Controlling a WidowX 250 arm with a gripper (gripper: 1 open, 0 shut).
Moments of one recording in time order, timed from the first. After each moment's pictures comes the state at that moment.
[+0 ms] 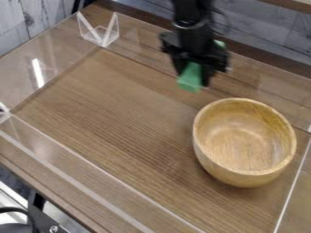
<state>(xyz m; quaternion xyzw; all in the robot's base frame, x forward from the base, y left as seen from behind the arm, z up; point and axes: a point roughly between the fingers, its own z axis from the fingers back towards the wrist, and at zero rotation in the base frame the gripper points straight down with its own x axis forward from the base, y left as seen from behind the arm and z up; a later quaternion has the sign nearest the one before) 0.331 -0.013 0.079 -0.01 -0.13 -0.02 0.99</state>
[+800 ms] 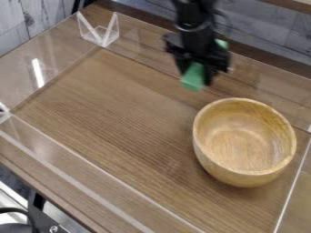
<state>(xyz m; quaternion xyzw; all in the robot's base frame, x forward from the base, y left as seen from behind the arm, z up) 0.341 -0.014 0.073 -0.01 -0.14 -0.03 0.99</state>
